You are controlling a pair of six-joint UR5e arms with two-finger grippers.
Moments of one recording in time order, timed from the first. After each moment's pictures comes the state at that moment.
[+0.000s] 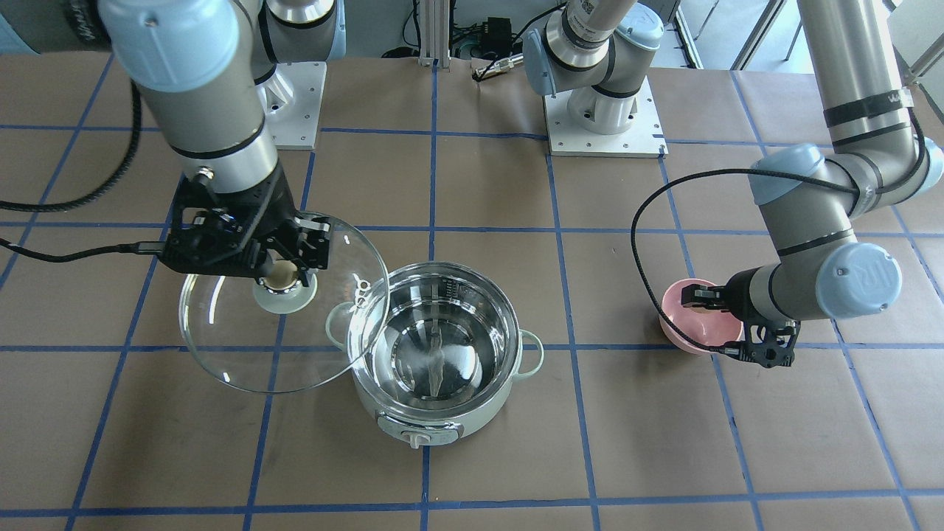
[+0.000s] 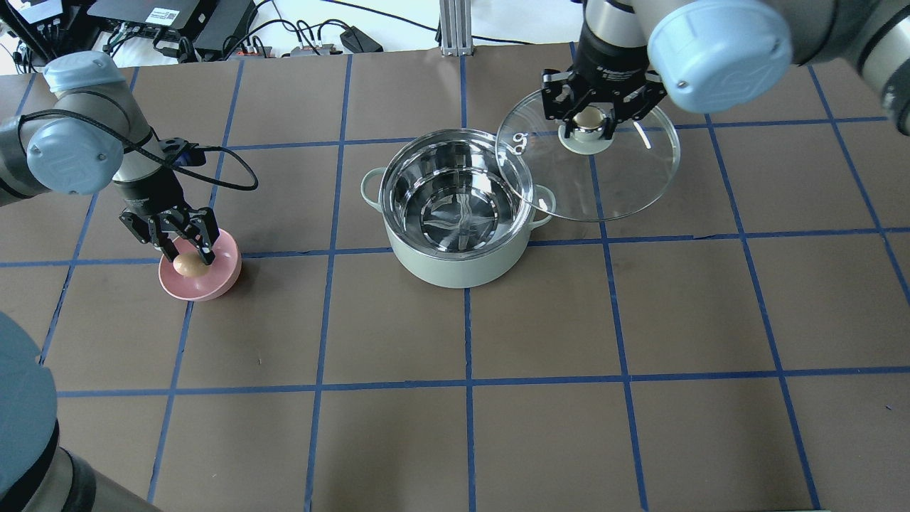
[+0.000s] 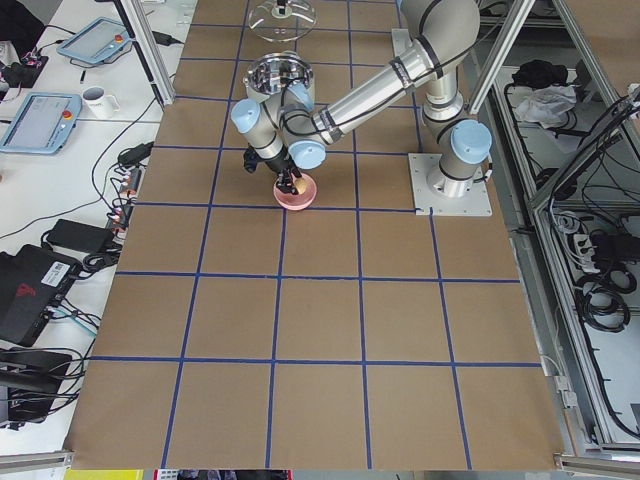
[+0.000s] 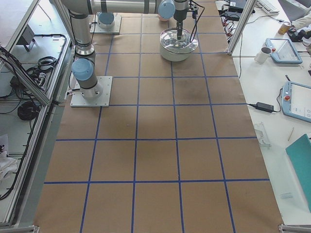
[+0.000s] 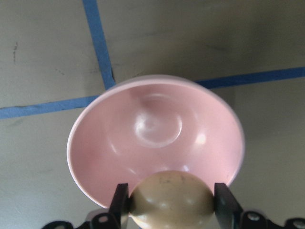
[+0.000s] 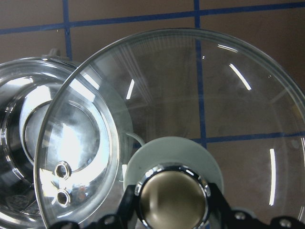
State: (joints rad) left arm -1.24 -1.96 -1.69 -1.41 1.69 0.42; right arm 1.69 -1.38 1.48 -1.75 -1.57 0.19
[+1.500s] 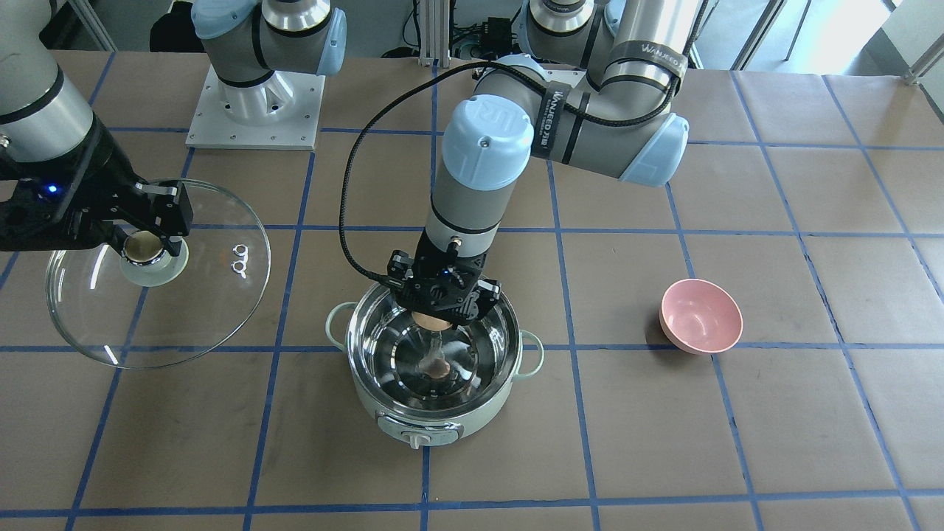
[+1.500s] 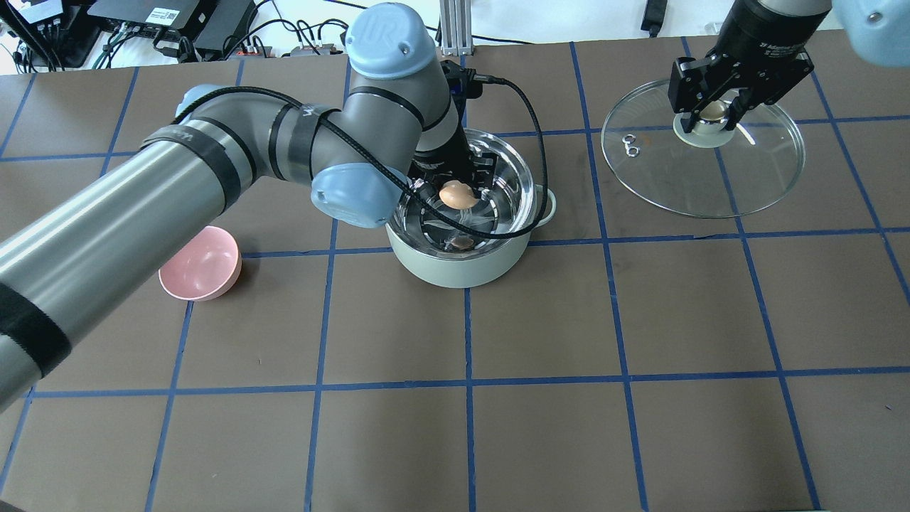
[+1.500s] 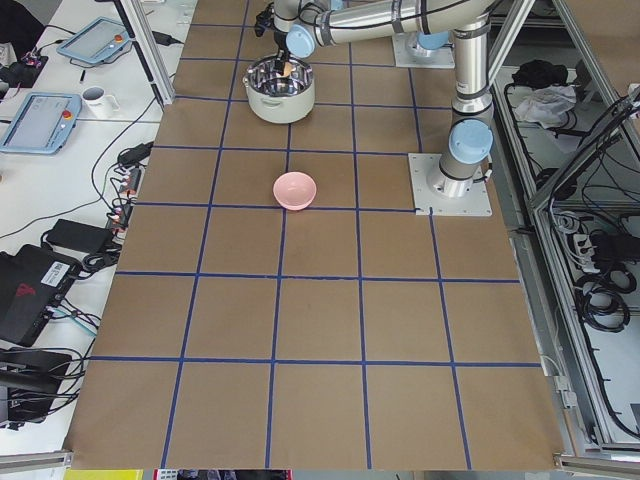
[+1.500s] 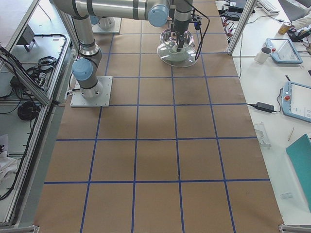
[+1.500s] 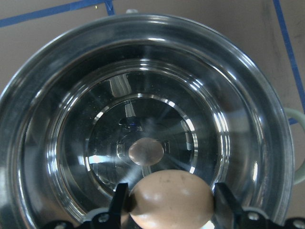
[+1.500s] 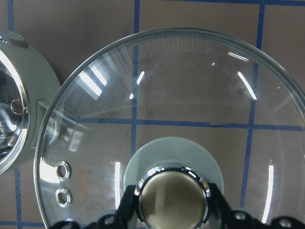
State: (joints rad) left arm -1.91 -1.94 -1.60 -1.01 1.46 -0.08; right arm 1.45 -1.46 1.48 -1.61 -1.56 -0.16
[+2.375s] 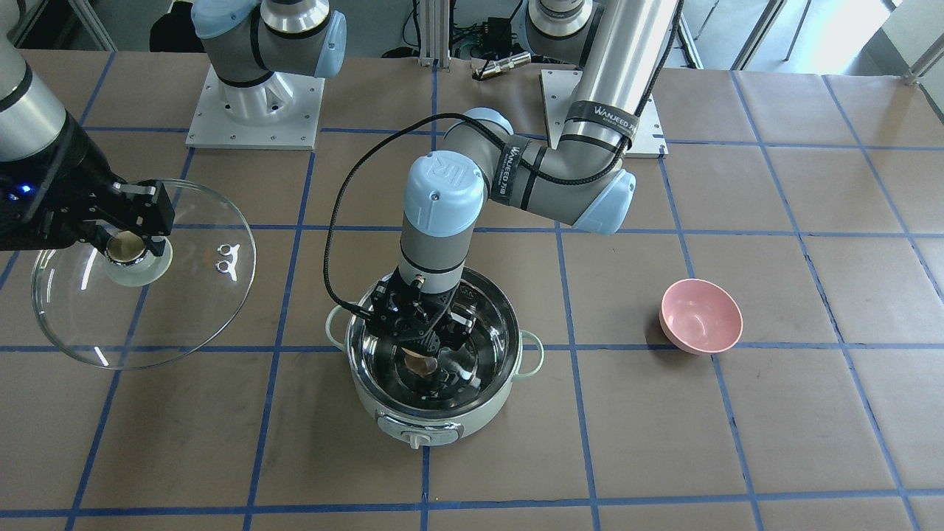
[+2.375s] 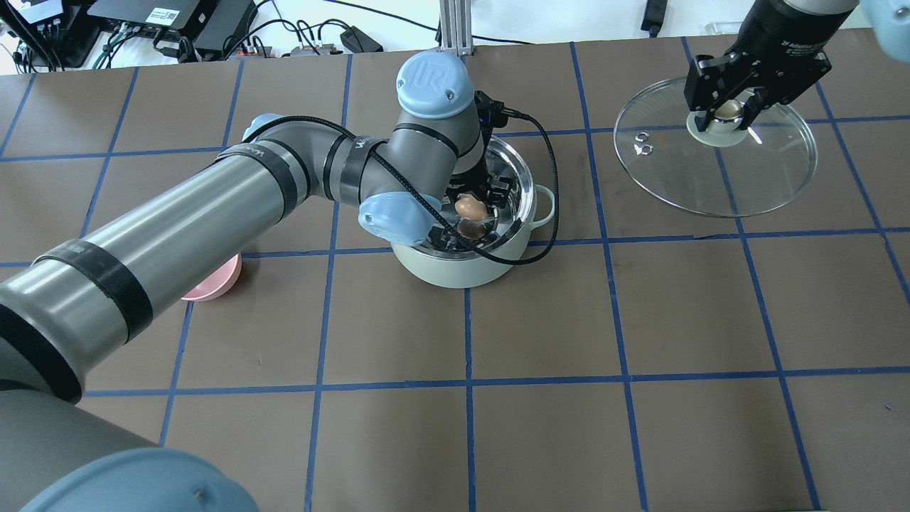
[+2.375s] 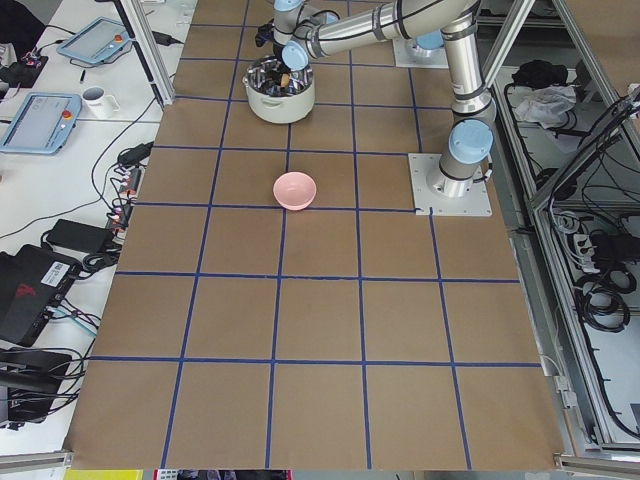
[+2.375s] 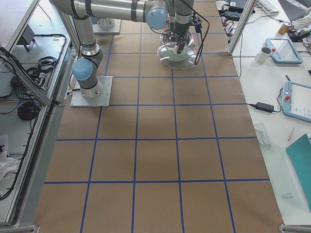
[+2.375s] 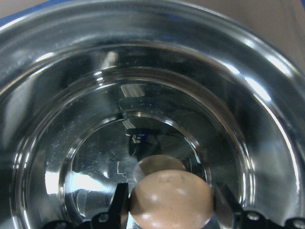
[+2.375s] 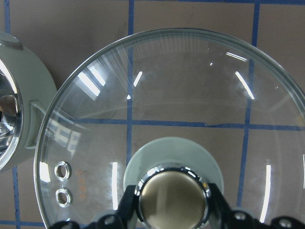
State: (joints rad) left arm -1.95 -2.07 -1.60 -0.88 1.52 -0.01; right arm 1.41 -1.47 1.49 -1.60 -1.54 -0.20
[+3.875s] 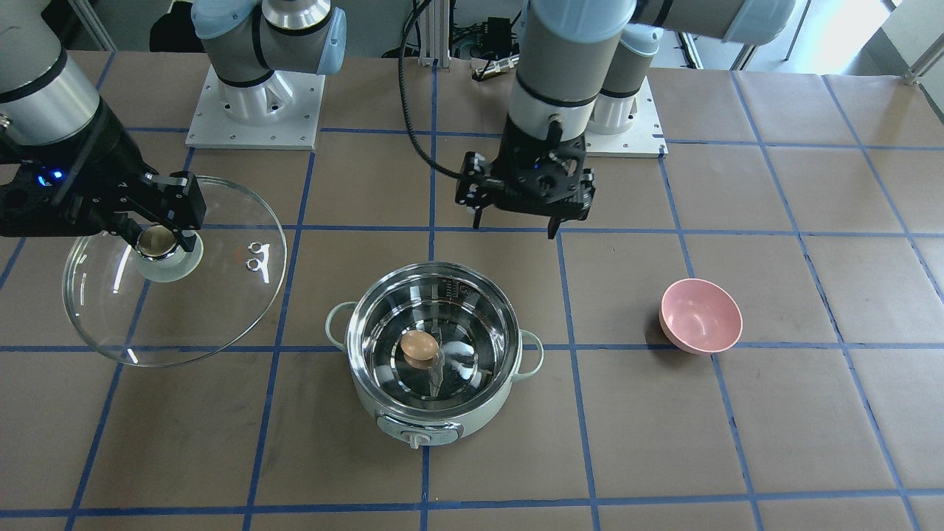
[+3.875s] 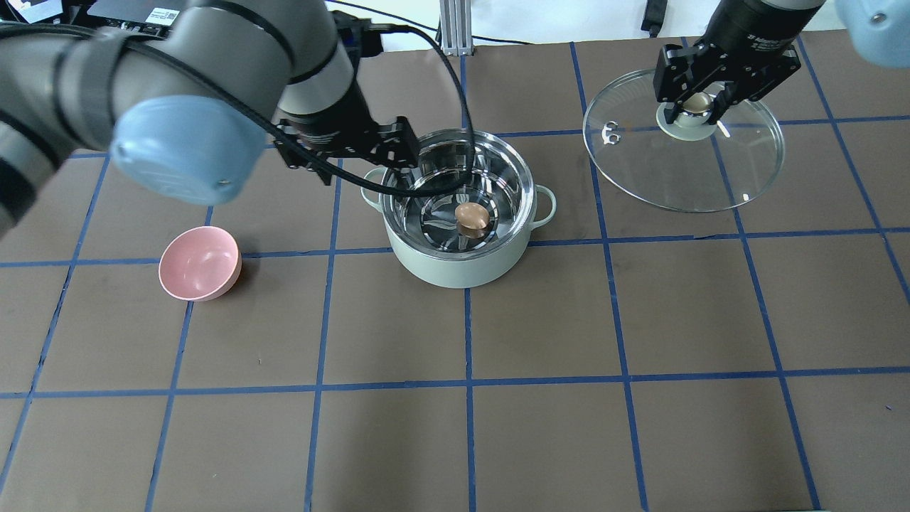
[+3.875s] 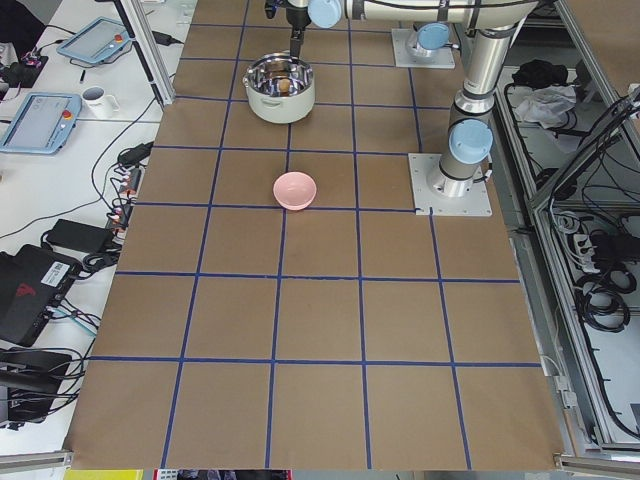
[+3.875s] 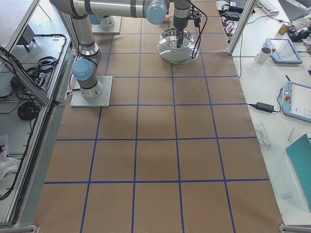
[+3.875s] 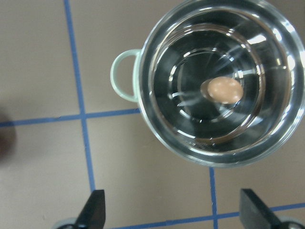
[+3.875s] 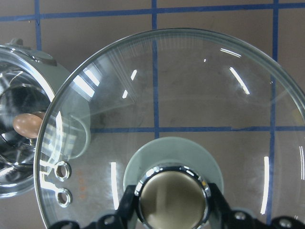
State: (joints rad) left arm -1.79 -1.67 -1.58 -1.38 1.52 -0.14; right arm 1.47 -1.48 1.48 -1.62 -1.50 -0.09
